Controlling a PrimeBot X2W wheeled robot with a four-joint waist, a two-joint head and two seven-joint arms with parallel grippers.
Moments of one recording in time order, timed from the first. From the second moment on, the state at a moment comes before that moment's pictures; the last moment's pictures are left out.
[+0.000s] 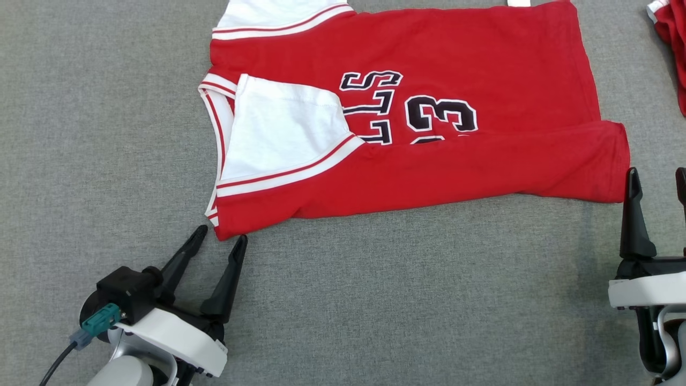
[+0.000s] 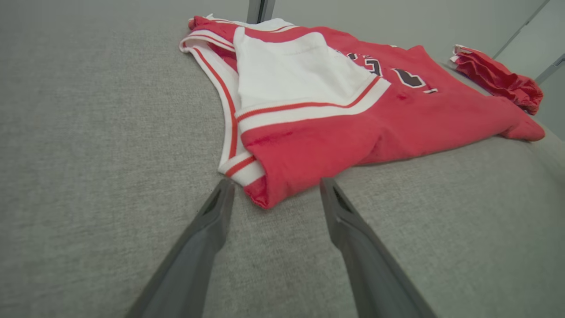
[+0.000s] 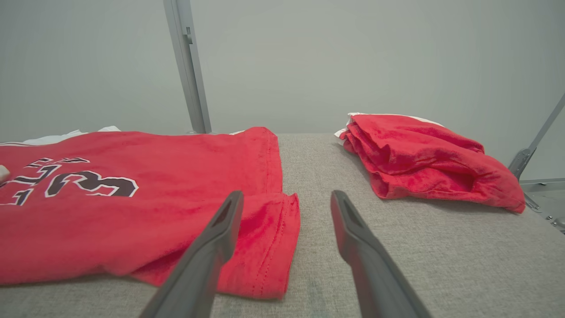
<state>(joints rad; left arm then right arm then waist) -0.19 0.46 -0.53 0.05 -0.69 0.05 -0.20 -0.21 -0.20 -0.09 0.22 0.21 0.13 -0.26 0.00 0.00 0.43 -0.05</state>
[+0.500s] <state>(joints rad) -0.23 0.47 -0.57 0.12 -0.67 0.02 -0.17 -0.22 -0.23 -0.02 0.35 0.23 0.13 -0.26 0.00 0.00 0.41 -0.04</state>
